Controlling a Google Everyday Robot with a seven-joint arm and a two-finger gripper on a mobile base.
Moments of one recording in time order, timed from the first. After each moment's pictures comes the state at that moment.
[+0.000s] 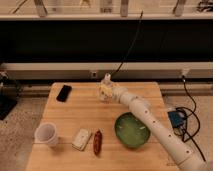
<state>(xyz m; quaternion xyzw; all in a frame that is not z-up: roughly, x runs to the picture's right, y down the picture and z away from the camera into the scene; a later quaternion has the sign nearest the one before) 0.020 -0.015 0.871 0.44 -0.05 -0.69 0.58</state>
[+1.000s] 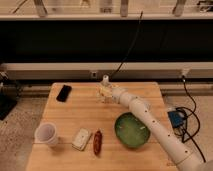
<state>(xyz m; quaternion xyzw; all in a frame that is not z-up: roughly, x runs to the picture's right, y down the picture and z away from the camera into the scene) 0.015 -0.005 0.877 0.44 -0.04 -0.71 0.54</state>
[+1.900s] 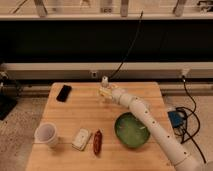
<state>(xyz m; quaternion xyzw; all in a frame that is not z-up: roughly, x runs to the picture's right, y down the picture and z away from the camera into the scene) 0.009 -0.004 0.873 0.45 -0.04 -0.72 0.52</state>
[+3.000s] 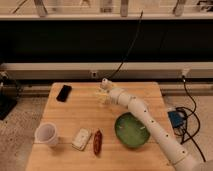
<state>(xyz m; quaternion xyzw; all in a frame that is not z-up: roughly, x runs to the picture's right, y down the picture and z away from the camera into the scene) -0.002 -0.003 0.868 0.46 -0.04 -0.73 0.51</state>
